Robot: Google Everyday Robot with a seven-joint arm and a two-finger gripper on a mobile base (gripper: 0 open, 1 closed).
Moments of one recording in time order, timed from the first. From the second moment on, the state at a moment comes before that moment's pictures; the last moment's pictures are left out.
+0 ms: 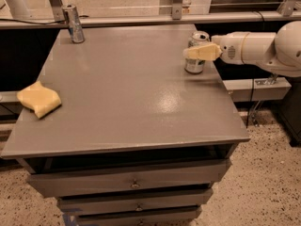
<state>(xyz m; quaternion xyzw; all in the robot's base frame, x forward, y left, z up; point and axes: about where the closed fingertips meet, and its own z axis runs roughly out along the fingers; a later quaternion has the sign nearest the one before) 0.714 -0.176 0.897 -0.28 0.76 0.25 0.53</state>
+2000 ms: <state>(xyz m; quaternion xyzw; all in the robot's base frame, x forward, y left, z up) 0.678 -0.075 0.977 -0.34 0.66 0.37 0.56</state>
